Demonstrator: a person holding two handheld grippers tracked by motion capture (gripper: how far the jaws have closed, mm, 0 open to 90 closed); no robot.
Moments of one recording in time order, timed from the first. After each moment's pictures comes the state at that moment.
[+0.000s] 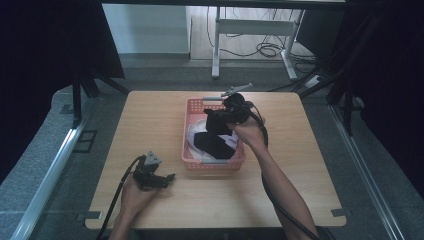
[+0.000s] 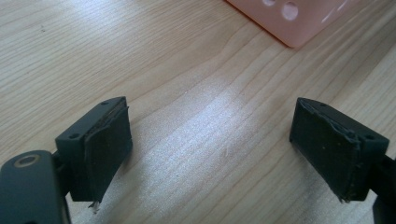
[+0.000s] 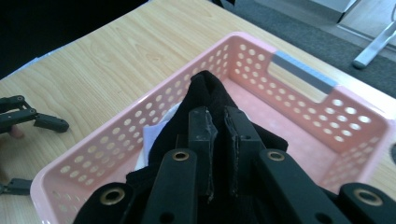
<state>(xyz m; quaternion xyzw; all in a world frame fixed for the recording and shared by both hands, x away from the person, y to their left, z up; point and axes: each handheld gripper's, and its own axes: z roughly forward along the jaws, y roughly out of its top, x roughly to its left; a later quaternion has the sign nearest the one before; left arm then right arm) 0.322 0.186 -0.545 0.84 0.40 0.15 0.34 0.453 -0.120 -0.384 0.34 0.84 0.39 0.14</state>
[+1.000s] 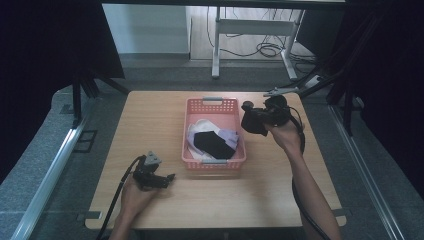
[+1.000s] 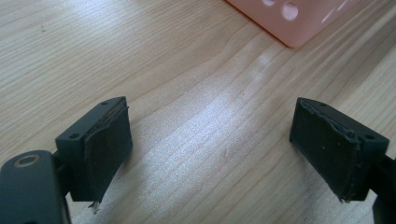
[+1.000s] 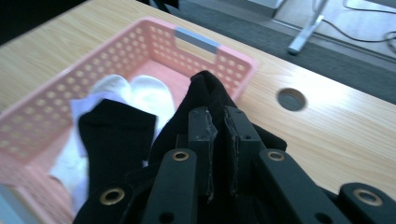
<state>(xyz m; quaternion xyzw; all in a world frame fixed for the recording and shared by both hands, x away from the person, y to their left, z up) 0.322 0.186 -0.545 0.84 0.40 0.15 0.34 0.438 -0.227 -0.374 0.41 0.80 0.38 0.19</state>
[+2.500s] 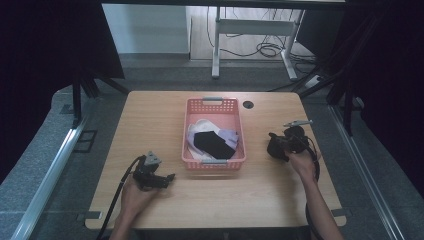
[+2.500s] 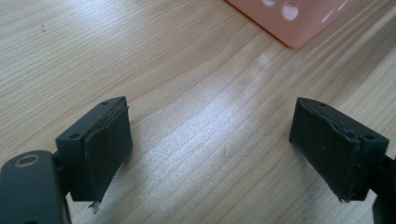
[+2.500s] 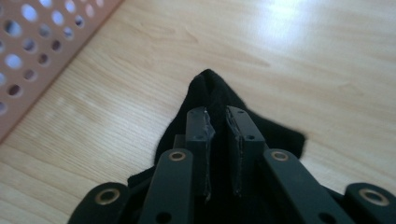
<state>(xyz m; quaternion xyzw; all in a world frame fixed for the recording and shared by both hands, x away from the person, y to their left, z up) 0.322 0.186 -0.545 0.84 0.40 0.15 0.34 0.423 -0.309 -0.488 0.50 0.79 0.29 0.21</state>
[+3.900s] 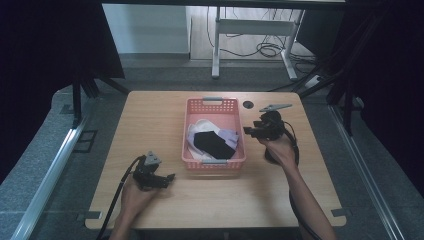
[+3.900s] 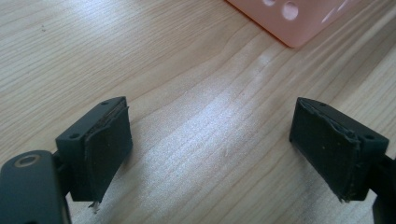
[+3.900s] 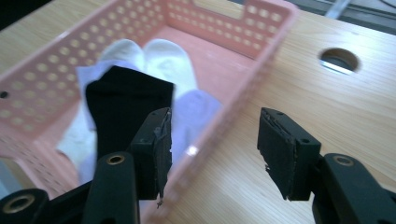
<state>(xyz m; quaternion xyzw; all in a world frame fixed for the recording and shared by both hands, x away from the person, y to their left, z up) 0.322 0.186 -0.545 0.84 0.40 0.15 0.34 0.435 -0.223 -0.430 0.42 0.81 0.39 0.14</state>
